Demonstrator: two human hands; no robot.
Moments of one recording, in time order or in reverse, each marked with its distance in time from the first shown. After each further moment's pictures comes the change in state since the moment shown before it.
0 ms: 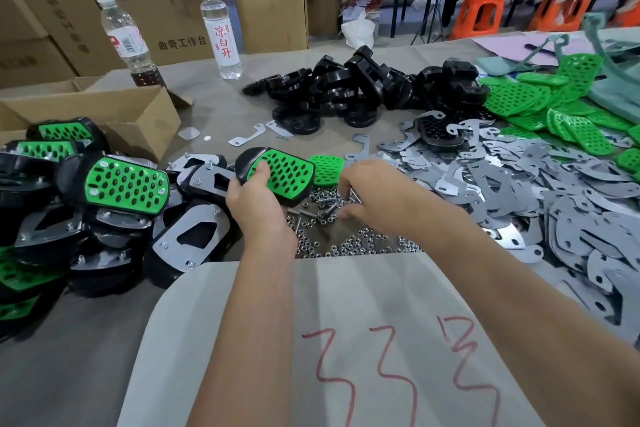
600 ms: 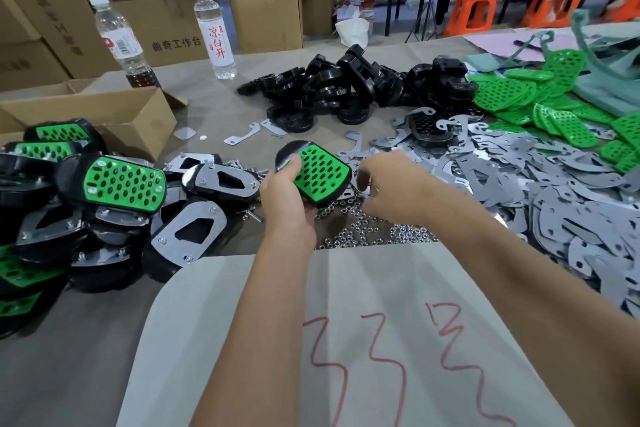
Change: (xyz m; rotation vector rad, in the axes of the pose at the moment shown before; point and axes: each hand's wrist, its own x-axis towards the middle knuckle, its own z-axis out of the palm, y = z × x) left_hand -0.029 -0.009 0.017 0.088 -0.221 -0.231; right_hand -0.020 0.016 -0.010 0.066 0.062 0.150
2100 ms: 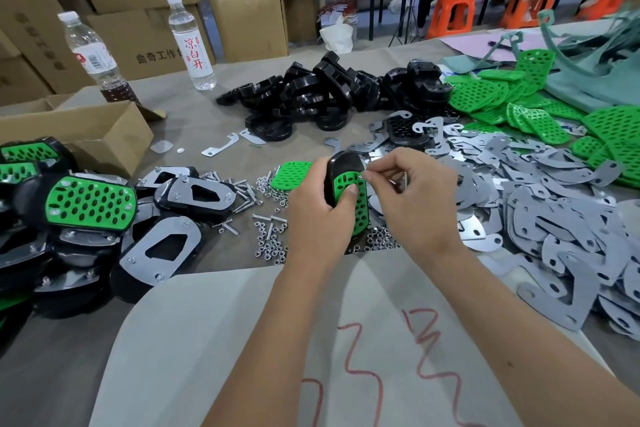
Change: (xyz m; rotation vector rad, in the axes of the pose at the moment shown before) left_hand -0.029 -0.039 0.019 0.800 -0.327 0.793; right_hand -0.034 0.029 0.030 0.632 0.868 -0.074
